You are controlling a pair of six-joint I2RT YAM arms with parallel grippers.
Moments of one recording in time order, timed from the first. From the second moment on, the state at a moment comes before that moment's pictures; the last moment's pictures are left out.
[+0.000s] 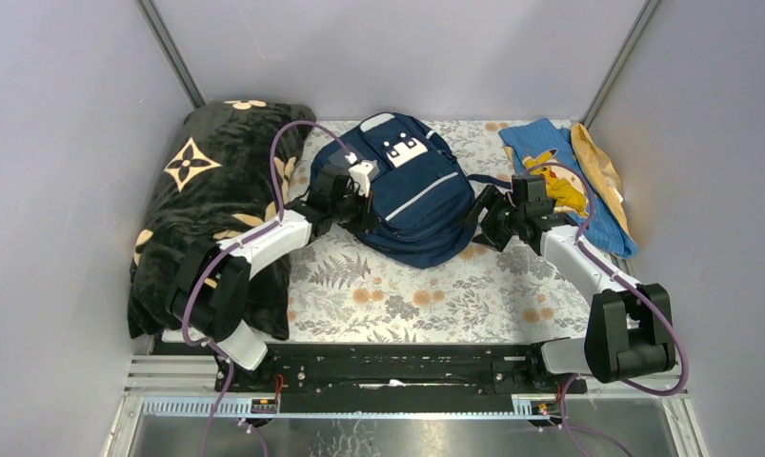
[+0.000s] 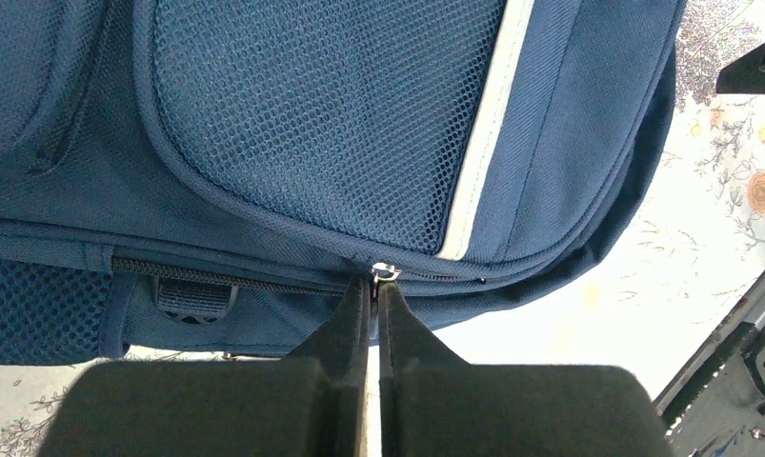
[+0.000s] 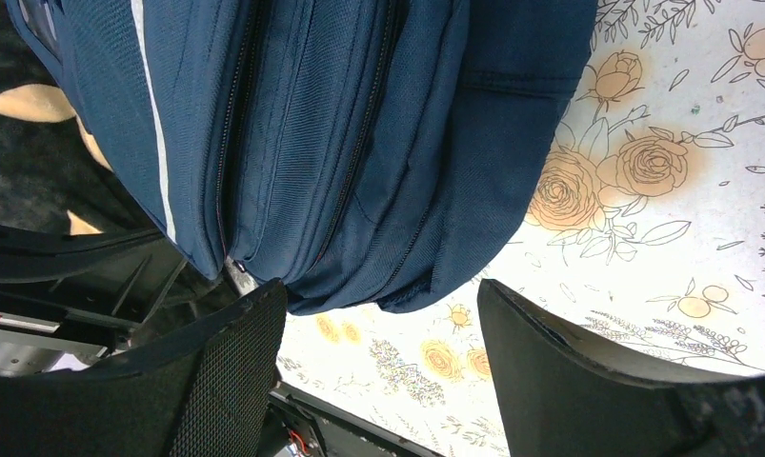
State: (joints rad) left arm -0.46 1.61 1.00 -0.08 0.35 -0.19; right arm 0.18 1.35 0.83 -0.33 -0.36 0.83
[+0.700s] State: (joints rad) left arm -0.60 1.64 1.10 -0.23 0.28 -0.41; right arm 0.18 1.58 0.82 -0.13 -0.39 0.85
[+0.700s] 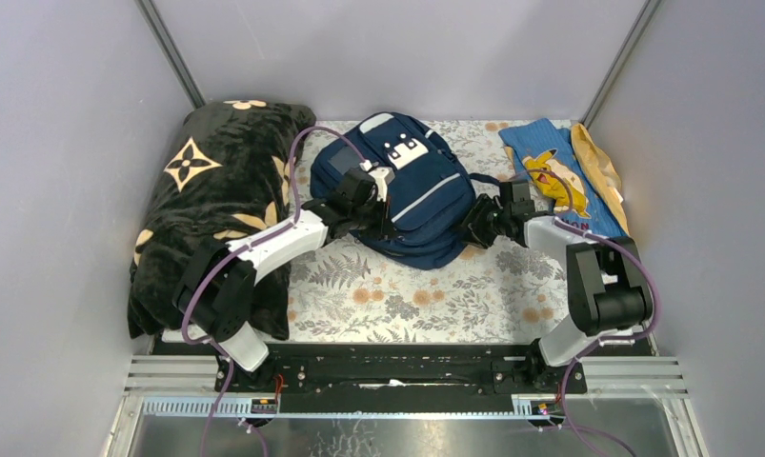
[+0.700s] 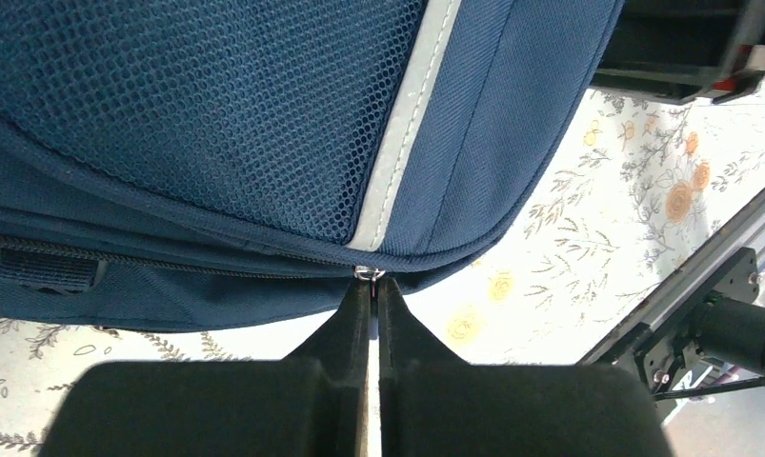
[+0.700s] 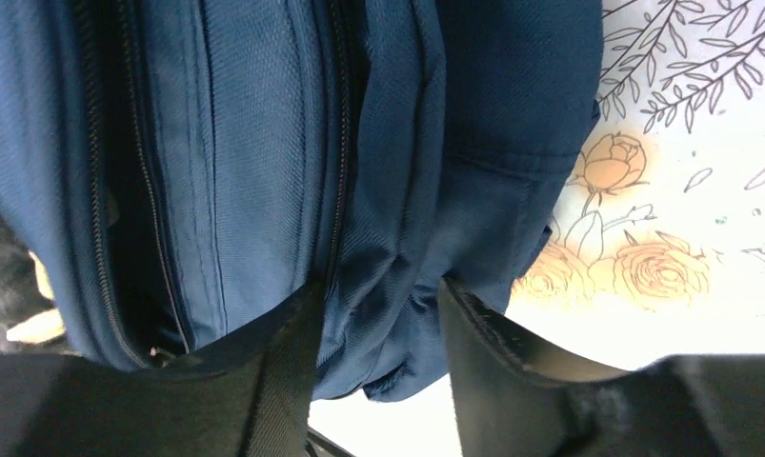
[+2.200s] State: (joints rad) left arm -0.52 1.54 1.10 -0.36 0.40 -0.69; right arm 0.39 1.19 0.80 -0.30 -0.23 0.52
